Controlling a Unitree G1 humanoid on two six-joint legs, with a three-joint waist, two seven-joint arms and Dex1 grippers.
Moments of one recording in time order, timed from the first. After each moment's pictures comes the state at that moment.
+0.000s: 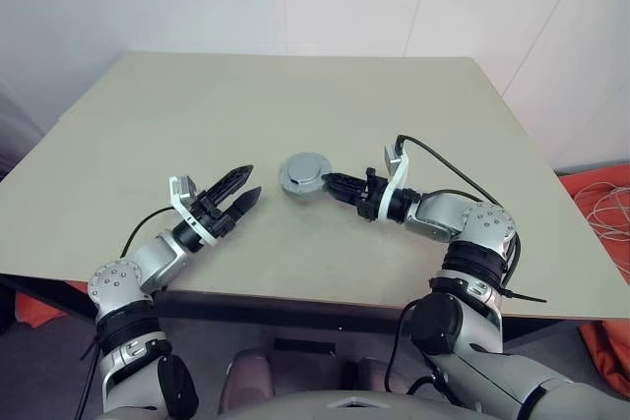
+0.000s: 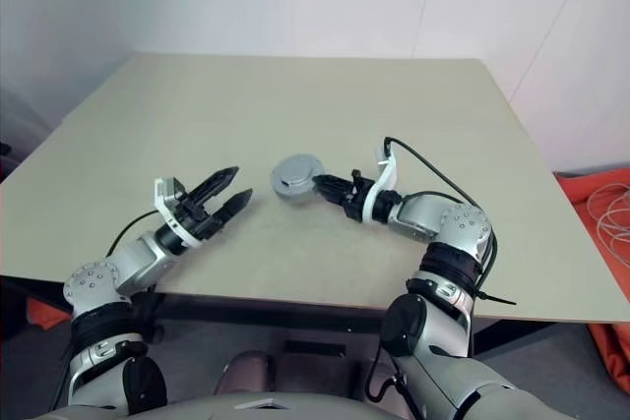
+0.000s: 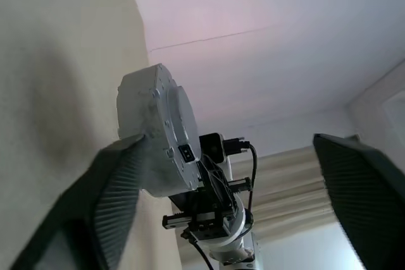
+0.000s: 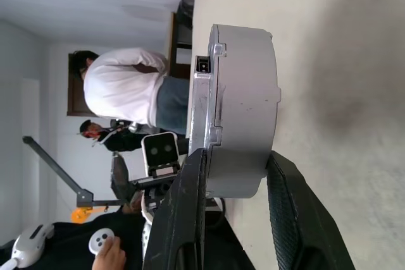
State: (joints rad) left arm -0.34 0.13 0.67 0.22 -1.33 1.32 -0.38; right arm -0.69 0.05 -0.77 0.24 0.96 1.61 0.00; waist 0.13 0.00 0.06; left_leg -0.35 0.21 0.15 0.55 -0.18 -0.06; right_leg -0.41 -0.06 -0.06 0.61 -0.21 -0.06
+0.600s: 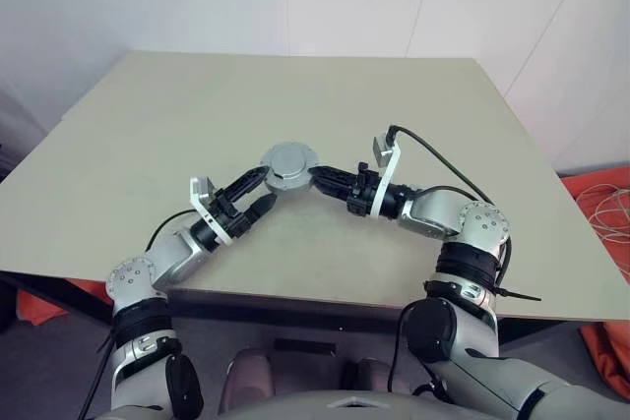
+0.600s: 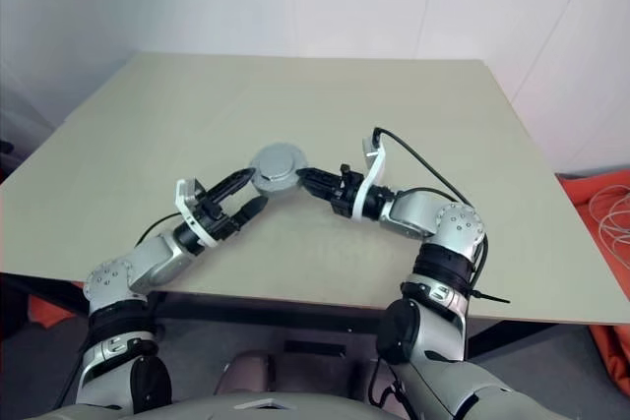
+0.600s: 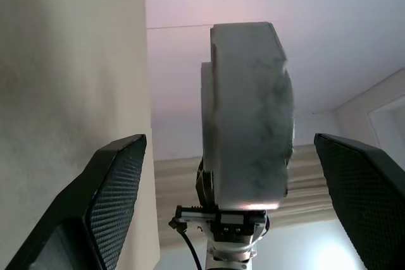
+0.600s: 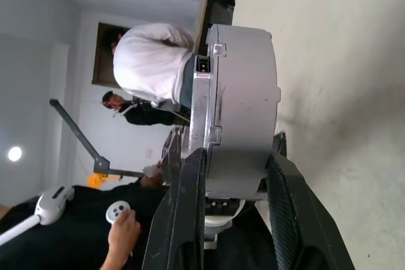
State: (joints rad) left arm -0.35 0.11 0.58 0.28 -1.44 1.29 -0.25; right arm -0.66 0.06 -0.67 0.19 1.19 1.61 -0.09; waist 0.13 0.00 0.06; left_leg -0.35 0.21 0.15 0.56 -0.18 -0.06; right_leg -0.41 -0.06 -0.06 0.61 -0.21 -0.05
